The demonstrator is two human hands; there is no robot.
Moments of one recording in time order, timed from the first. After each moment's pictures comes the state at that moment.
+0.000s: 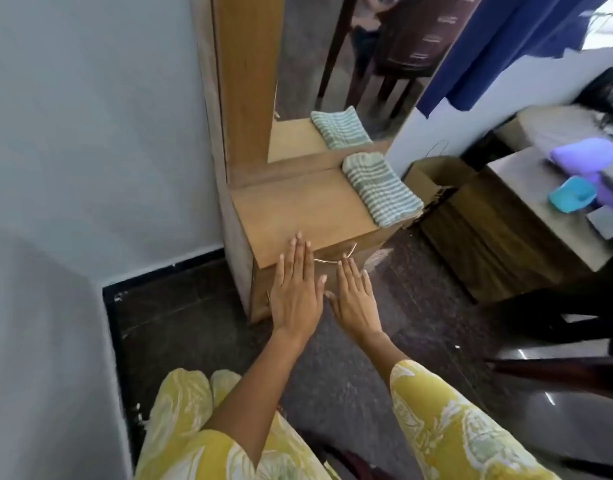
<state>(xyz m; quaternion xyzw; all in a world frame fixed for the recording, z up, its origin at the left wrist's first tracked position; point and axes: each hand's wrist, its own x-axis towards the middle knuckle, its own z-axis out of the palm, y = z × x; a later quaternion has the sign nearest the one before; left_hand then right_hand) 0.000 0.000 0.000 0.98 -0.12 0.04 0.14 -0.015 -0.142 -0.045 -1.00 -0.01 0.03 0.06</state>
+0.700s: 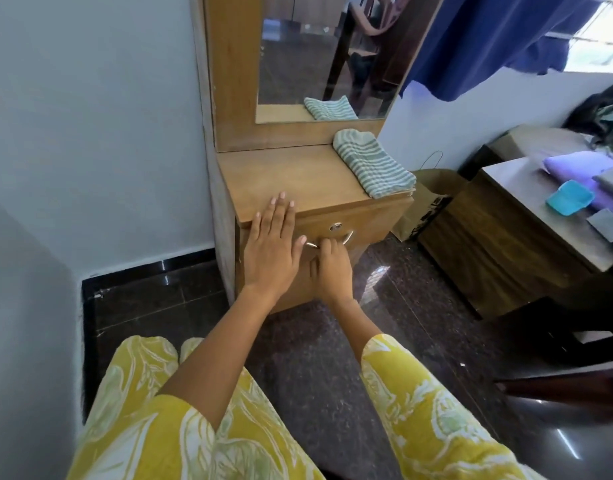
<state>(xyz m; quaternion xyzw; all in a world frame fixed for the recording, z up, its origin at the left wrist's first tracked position) 0.007 0.005 -0.036 0.97 -0.14 0.13 0.14 0.006 -0.134 -0.087 -0.97 0.00 -0.16 0.17</state>
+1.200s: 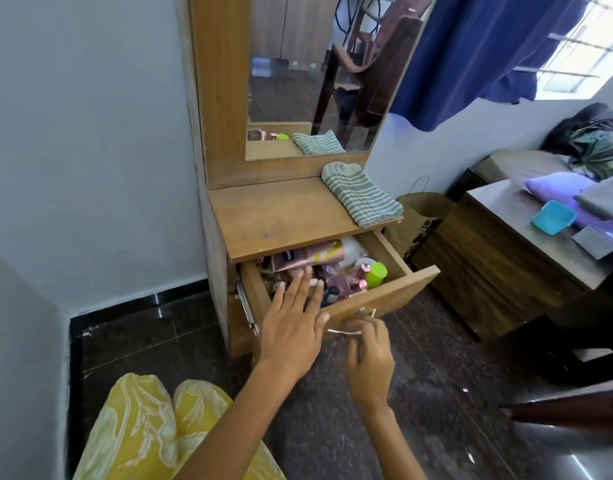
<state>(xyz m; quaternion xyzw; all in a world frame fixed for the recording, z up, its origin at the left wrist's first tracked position) -0.053 -0.021 -0.026 0.97 -0.23 0.02 0.12 -0.107 -0.164 -0.083 -0.91 0.08 -0.30 0.29</state>
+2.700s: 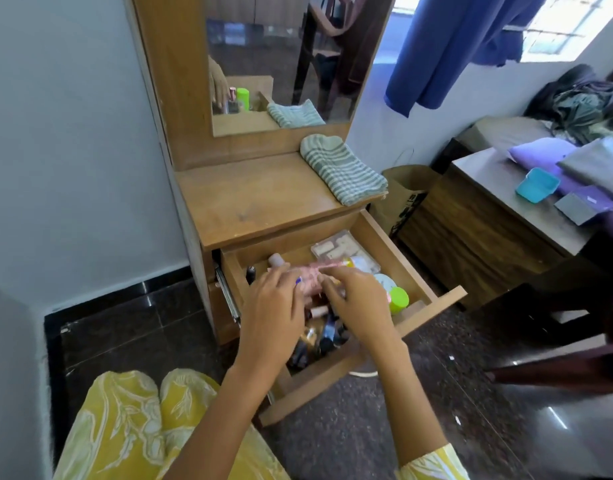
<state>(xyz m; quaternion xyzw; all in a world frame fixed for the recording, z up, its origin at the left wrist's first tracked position) -0.061 -0.018 -0.007 0.91 -0.18 0.08 0.37 -0.067 -0.171 0.003 -0.98 0.02 -0.07 0.20</state>
